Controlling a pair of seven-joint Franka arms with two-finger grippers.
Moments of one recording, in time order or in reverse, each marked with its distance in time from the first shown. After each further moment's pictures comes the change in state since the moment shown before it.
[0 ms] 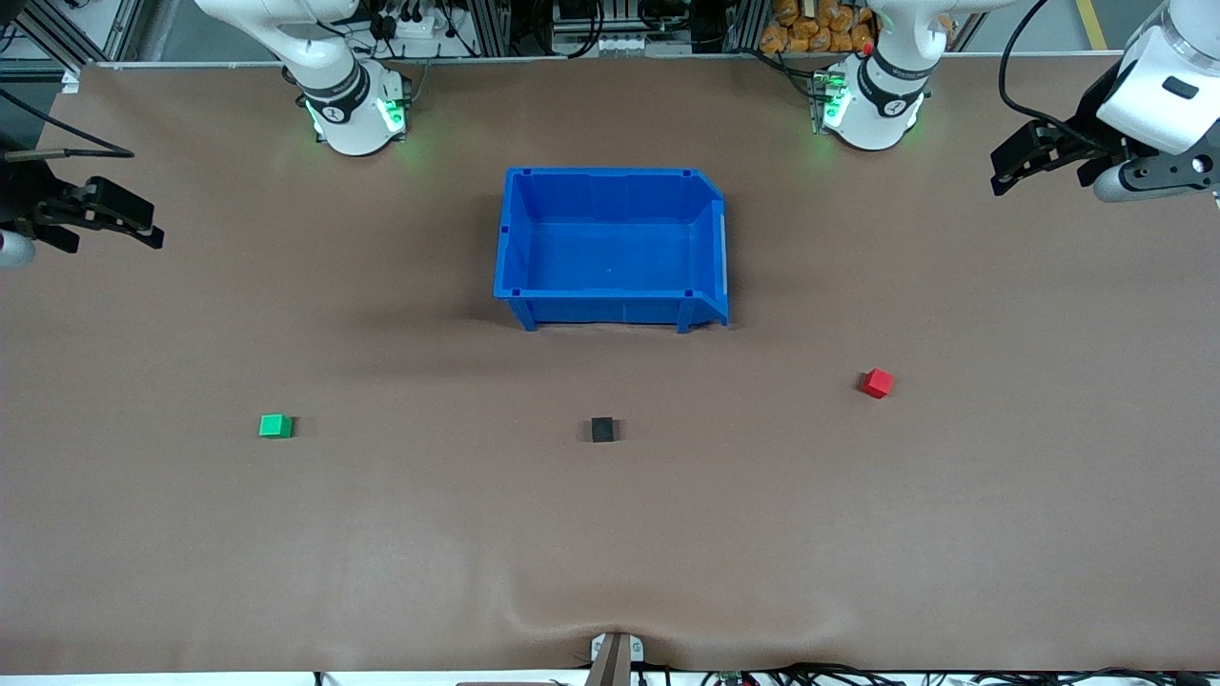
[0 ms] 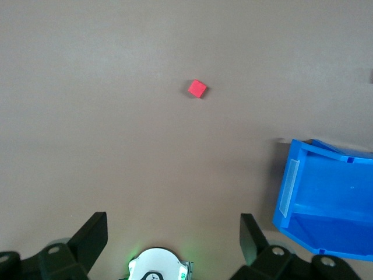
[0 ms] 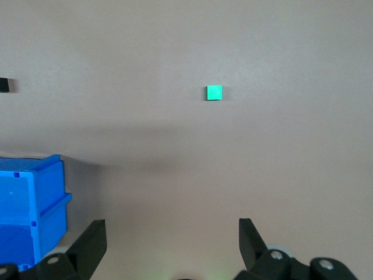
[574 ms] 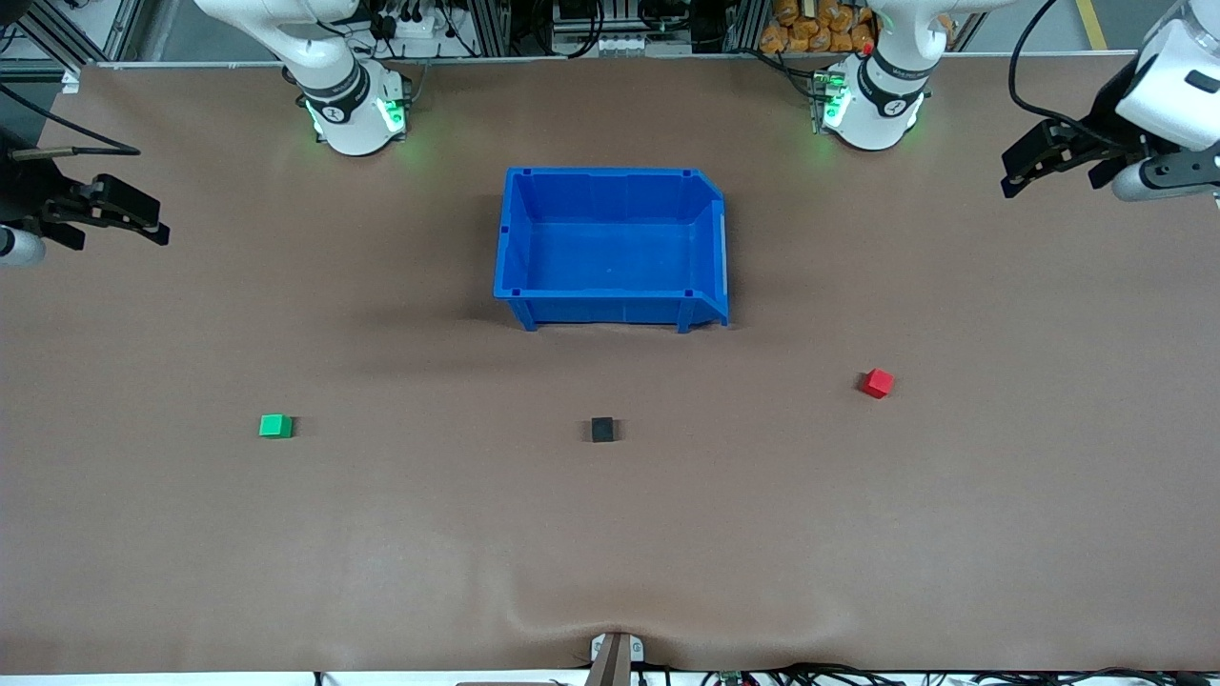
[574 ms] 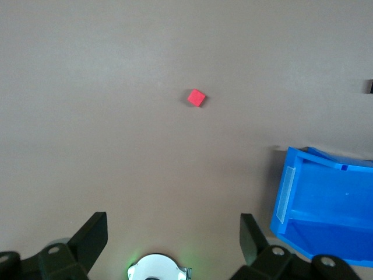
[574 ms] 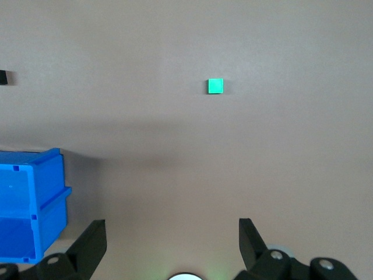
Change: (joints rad) left arm 0.006 0.032 0.004 0.058 0.000 -0.001 0.007; right arm 0.001 0.000 0.000 0.000 -0.002 -0.029 0.000
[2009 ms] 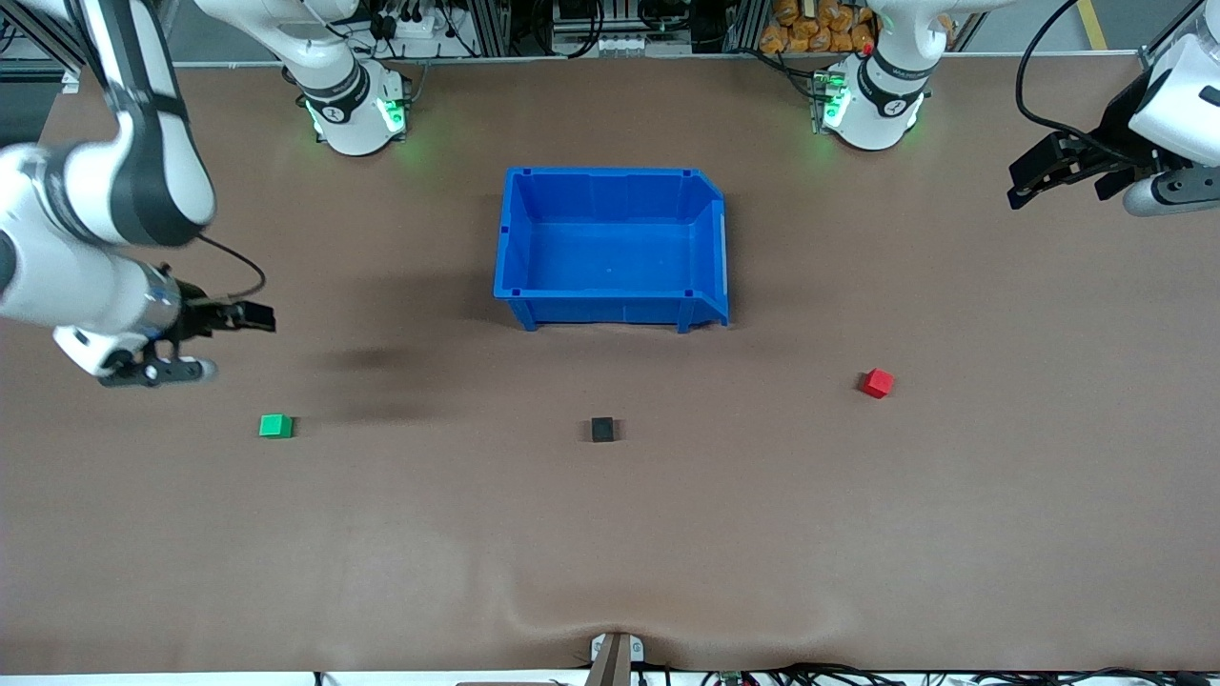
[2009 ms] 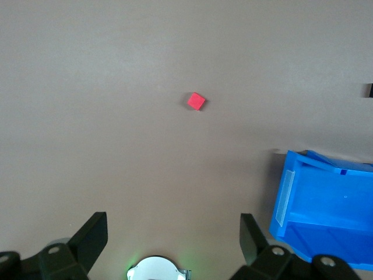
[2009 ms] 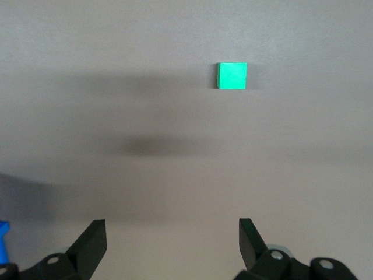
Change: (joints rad) left arm 0.002 0.026 0.005 0.024 0.000 -0.004 0.002; right arm -0.002 0.217 -0.003 -0.354 -0.006 0.447 -0.034
